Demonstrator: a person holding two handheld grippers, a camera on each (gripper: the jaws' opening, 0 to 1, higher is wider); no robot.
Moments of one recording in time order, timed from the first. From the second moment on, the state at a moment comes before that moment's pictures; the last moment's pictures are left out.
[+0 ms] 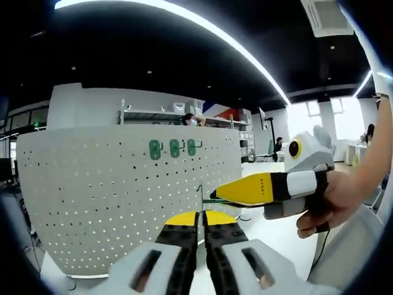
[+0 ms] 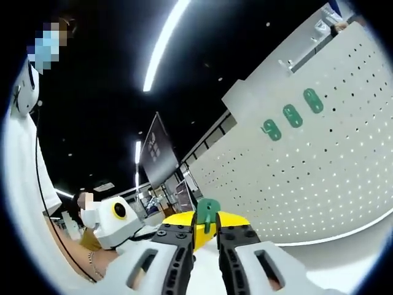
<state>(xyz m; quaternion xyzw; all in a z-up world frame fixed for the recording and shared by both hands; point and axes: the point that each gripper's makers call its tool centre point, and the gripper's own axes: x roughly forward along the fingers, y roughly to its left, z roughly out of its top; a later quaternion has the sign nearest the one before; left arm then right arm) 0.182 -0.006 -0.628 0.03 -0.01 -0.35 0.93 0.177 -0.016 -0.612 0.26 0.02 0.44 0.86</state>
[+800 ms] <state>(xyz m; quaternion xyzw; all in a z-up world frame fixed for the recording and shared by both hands) 0.182 -0.010 -0.629 0.03 0.00 -0.36 0.93 0.182 -0.016 -0.617 0.27 0.02 0.42 0.87</state>
